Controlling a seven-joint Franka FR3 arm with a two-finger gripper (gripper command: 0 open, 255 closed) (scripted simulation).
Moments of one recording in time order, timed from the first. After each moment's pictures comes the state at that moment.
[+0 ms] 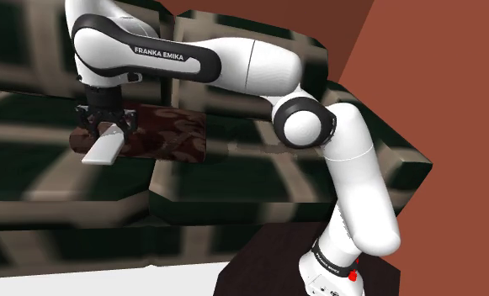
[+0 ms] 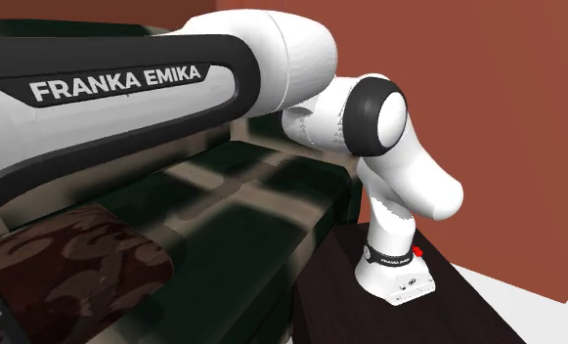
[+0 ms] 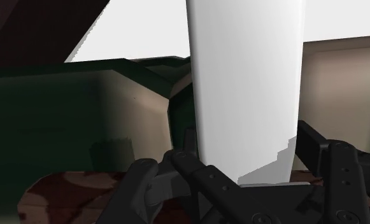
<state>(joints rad) 0.38 0.67 0.21 -0.94 -0.11 1.58 1.27</state>
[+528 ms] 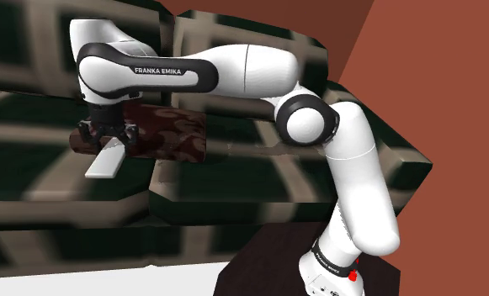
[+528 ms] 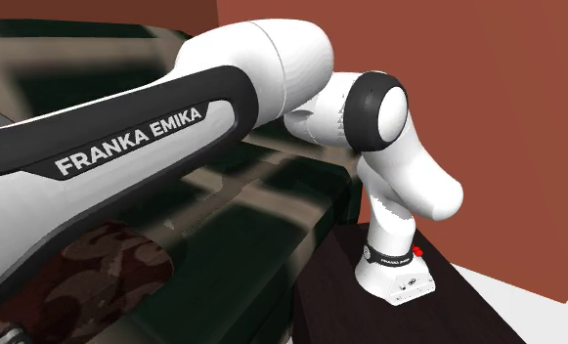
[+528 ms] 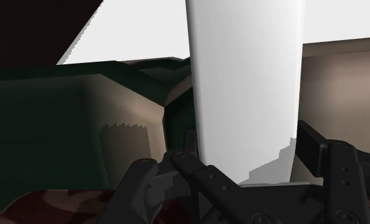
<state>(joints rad) 0.36 0.65 0.21 -1.09 -0.11 1.71 1.27</state>
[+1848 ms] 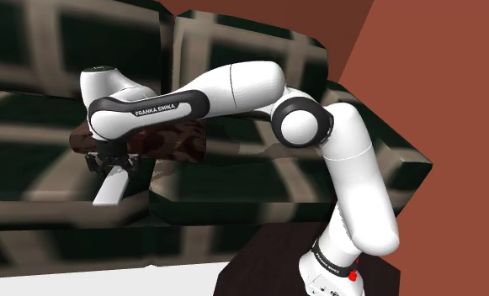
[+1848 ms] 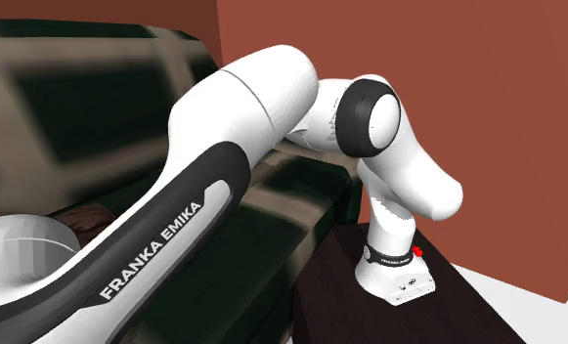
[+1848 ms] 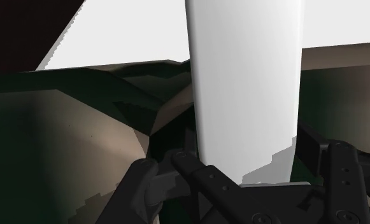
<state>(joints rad) 0.35 0.68 0.21 -1.30 -0.12 1.94 1.28</state>
